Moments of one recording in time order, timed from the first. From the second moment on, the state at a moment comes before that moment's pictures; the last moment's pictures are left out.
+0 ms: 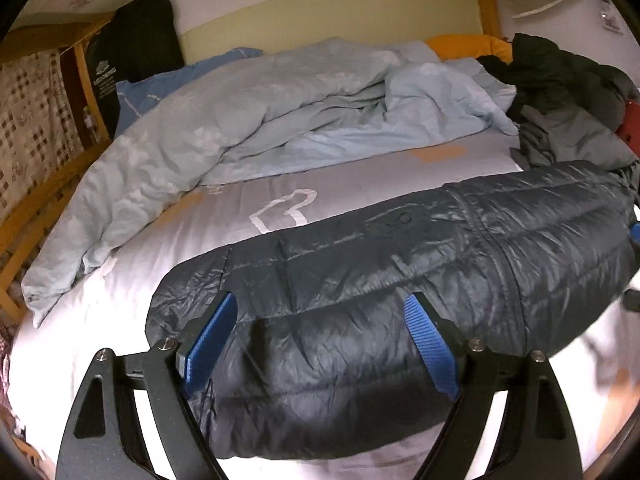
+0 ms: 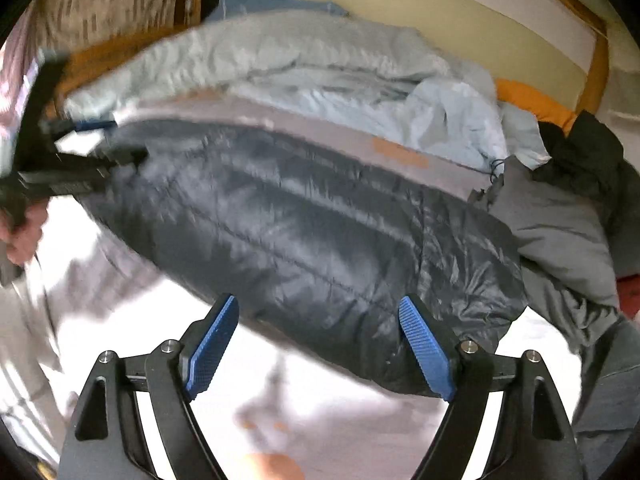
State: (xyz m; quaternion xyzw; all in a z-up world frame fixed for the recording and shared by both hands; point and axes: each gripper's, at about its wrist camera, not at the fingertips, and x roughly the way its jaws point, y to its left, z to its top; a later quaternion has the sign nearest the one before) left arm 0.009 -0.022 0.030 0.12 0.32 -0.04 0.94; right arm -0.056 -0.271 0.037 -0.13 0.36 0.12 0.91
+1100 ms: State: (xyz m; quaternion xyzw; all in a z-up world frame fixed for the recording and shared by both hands) left arm 0.041 -0.081 -0.025 0.02 0.39 -0.17 0.91; right arm -0.004 -0.305 0.037 0.01 0.40 0.08 0.92
